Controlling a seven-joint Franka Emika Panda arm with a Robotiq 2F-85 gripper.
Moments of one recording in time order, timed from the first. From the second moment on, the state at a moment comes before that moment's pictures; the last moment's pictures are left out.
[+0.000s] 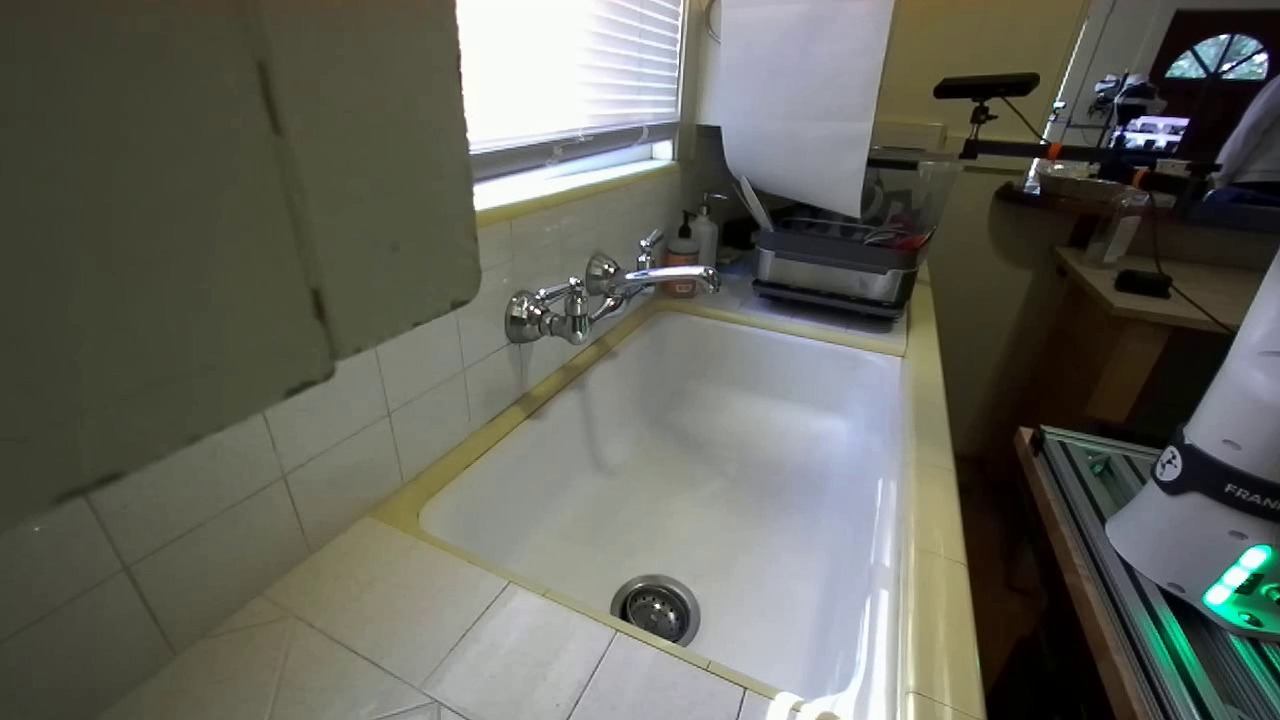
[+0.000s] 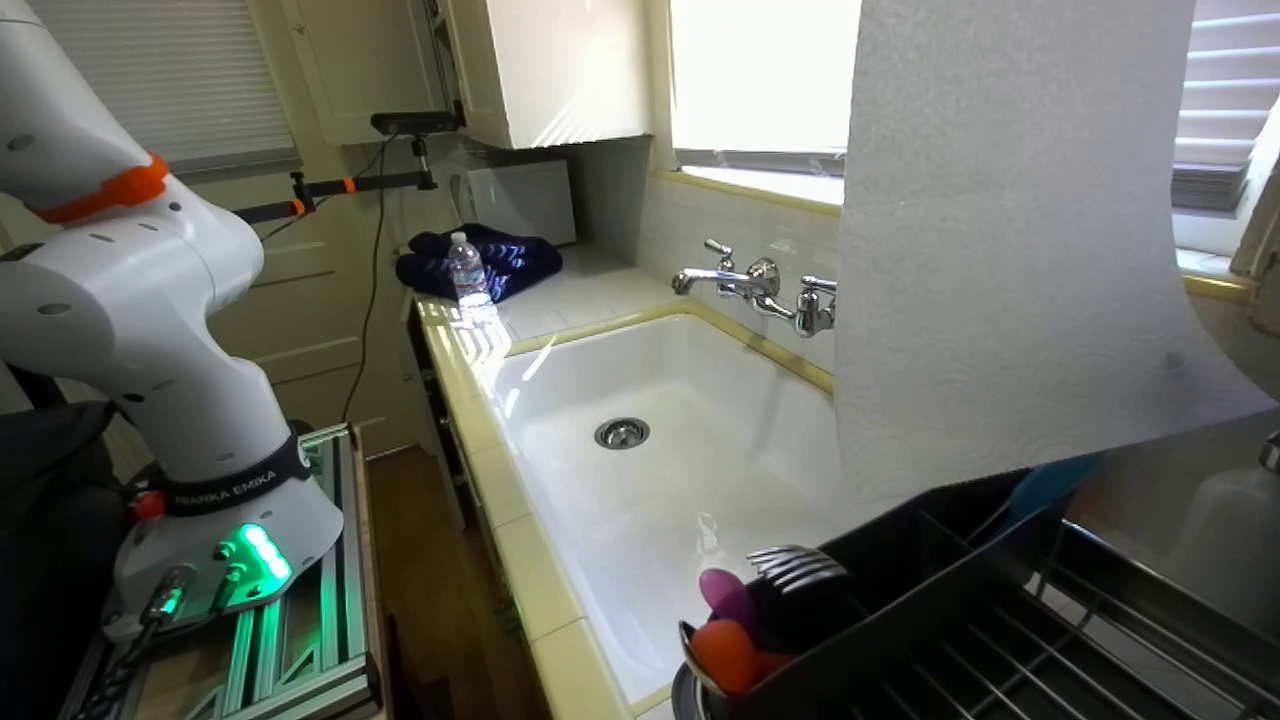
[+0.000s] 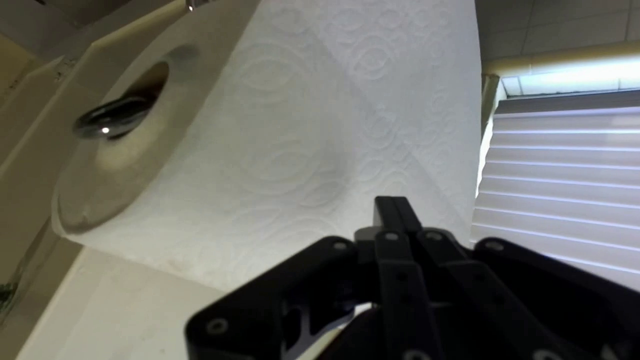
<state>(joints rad) -0.38 -0.27 -0.20 -1.85 -0.57 2.45 0.17</state>
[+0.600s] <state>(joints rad) -0.38 -0.25 -0.24 -1.83 -0.57 2.45 0.17</state>
